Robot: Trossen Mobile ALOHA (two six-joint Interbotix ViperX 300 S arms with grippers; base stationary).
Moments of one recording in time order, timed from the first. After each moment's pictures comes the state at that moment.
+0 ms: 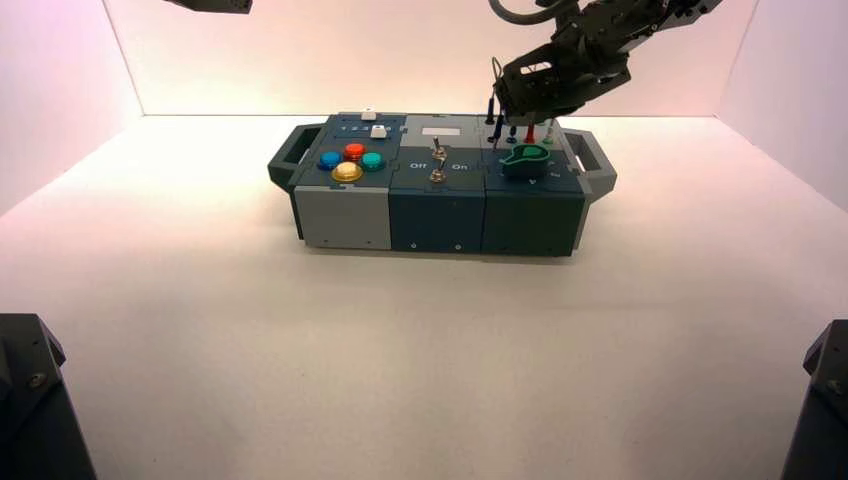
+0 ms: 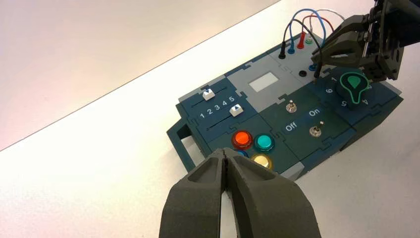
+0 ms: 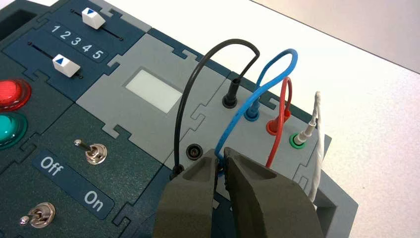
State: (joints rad) left arm -0.44 -0.68 1.10 -0.23 0.19 0.42; right arm 0.42 0.14 0.83 -0.09 -0.21 -0.02
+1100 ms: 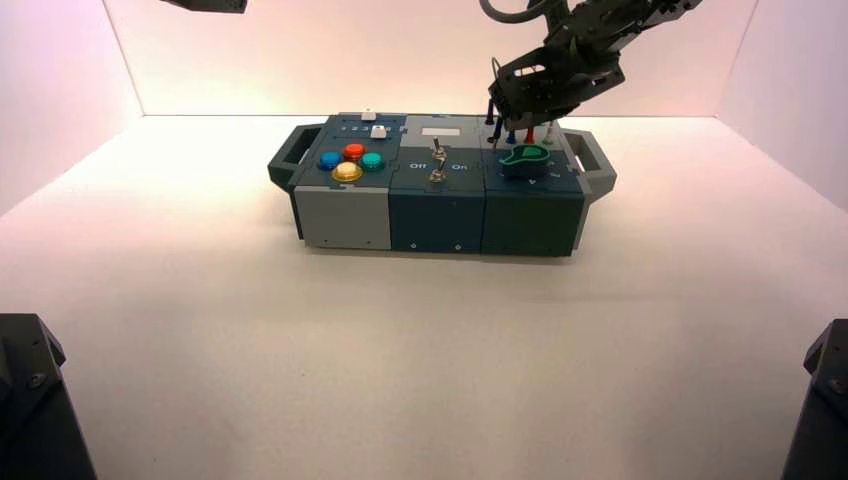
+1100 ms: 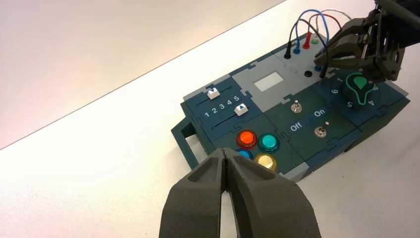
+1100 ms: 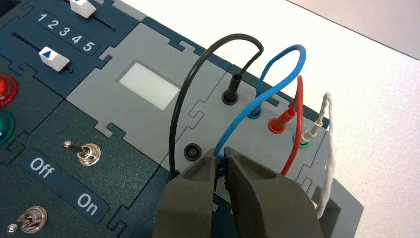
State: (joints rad) left arm -0.42 -0.68 1.10 -0.23 0.19 0.42; right arm 0.42 0.17 0.78 -0.09 -0.13 -0.02
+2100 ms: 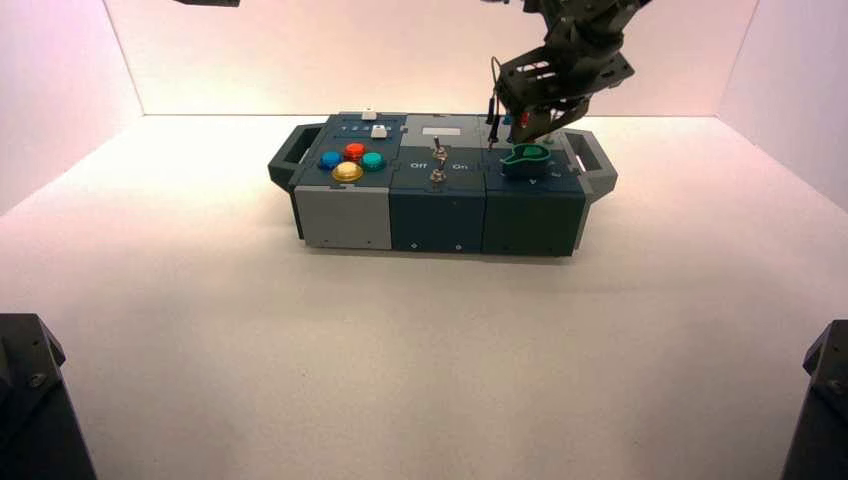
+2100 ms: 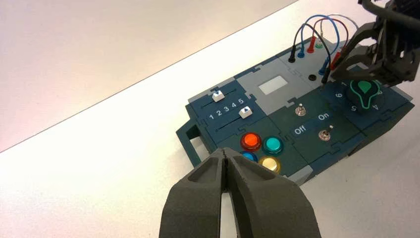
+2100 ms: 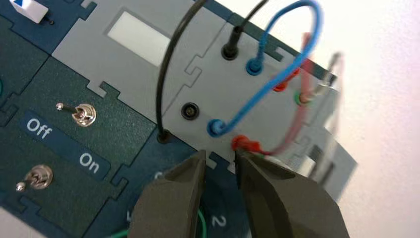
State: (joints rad) left arm -0.40 -0.70 1.10 -0.23 0.19 0.42; right arm 0.42 0.11 0.69 -0.08 0.25 -0.01
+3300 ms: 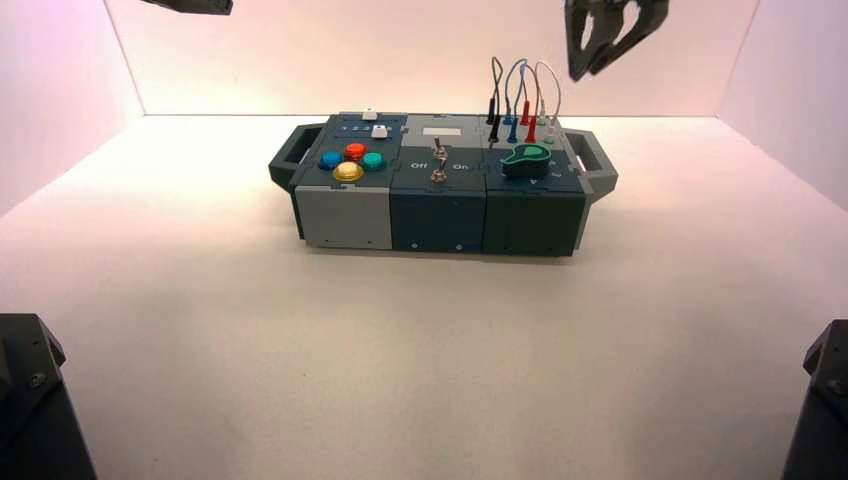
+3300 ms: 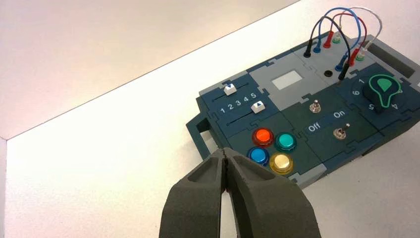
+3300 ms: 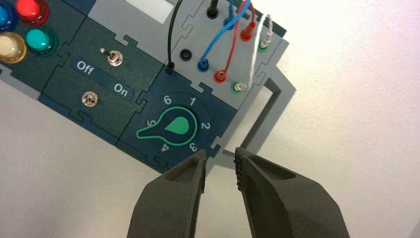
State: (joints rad) left arm -0.36 -0.67 1.10 -0.23 0.17 0.42; right arm 0.42 -0.21 0.64 -0.08 0.76 -0.02
